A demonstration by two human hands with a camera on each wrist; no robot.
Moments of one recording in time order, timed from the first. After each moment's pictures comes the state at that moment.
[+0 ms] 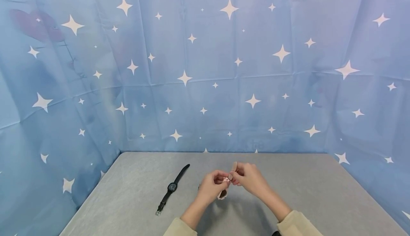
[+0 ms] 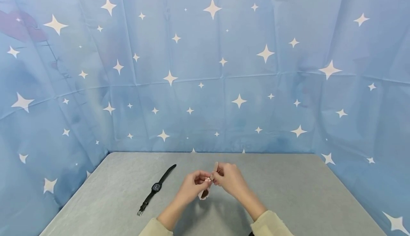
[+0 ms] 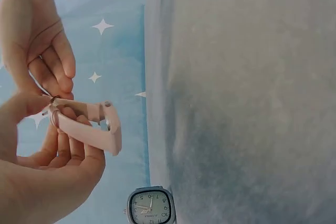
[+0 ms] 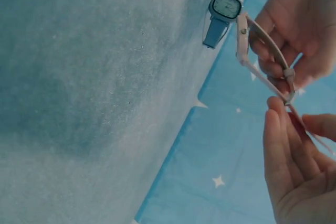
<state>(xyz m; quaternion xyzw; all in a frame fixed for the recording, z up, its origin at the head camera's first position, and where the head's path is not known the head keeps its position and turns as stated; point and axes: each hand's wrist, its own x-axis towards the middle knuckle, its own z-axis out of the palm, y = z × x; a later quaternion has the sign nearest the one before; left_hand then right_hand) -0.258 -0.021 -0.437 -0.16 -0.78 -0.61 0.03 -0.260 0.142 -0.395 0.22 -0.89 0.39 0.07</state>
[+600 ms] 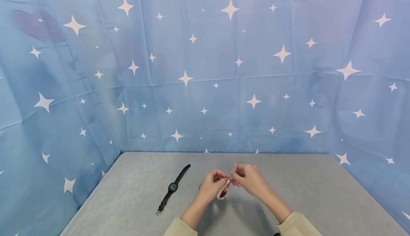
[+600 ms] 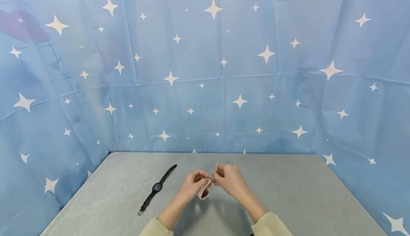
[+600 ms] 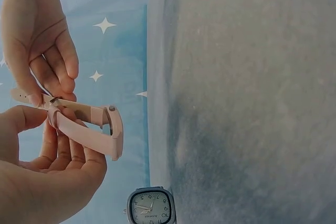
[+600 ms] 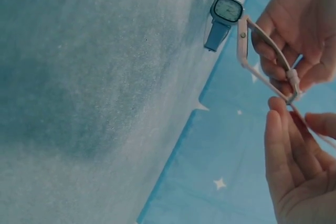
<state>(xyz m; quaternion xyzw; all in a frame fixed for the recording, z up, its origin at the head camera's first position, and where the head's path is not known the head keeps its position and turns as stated) -0.258 -0.023 -0.436 -0.15 -0.75 -0.65 0.02 -0.259 0.141 -0.396 0.21 -0.89 0.39 0.07</state>
